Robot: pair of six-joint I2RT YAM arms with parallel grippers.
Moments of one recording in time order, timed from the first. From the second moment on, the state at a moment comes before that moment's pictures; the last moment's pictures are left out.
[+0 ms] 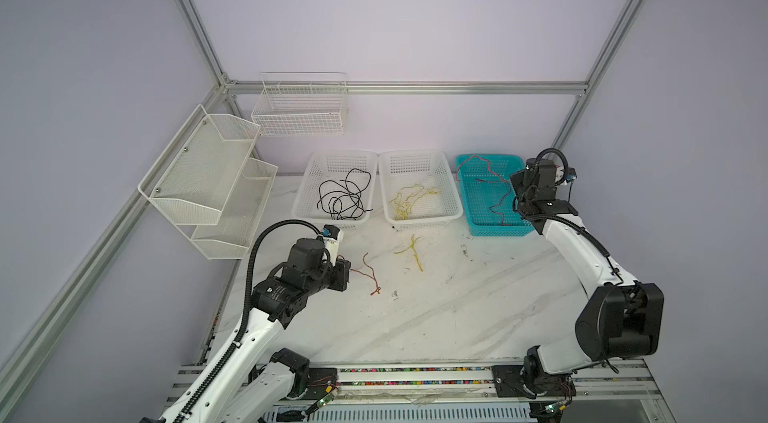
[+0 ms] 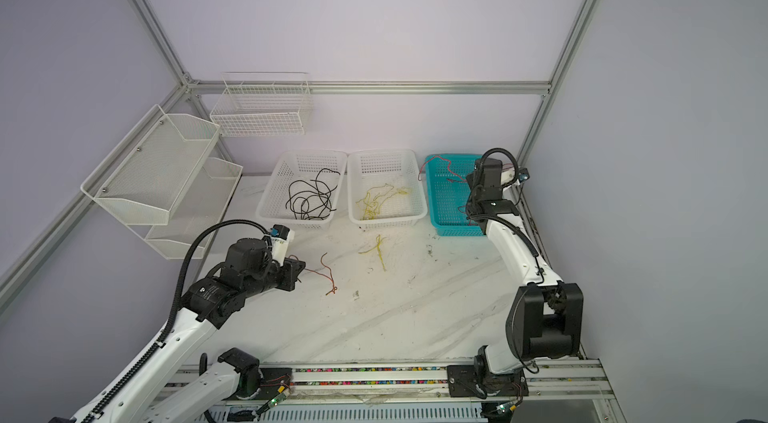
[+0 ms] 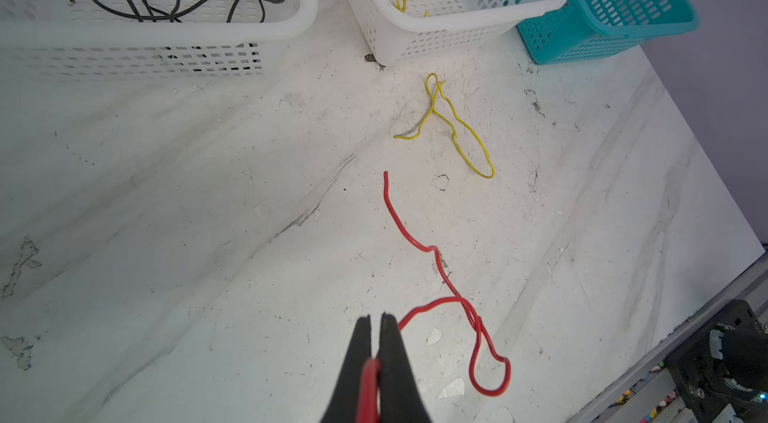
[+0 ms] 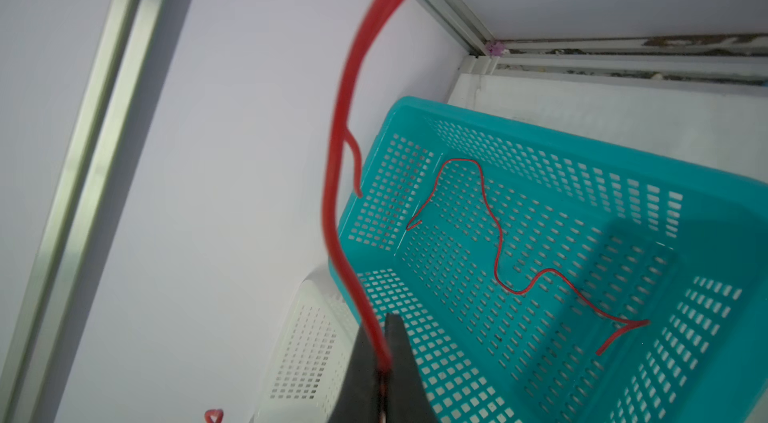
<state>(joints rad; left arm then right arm) -0.39 0.83 0.79 -0.68 0.12 -0.24 0.07 1.54 1.28 -0.20 0.35 1.21</state>
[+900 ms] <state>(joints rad) -0.39 0.84 0.79 -0.67 0.13 -0.23 0.03 1.83 1.33 -0.24 0.40 1.48</state>
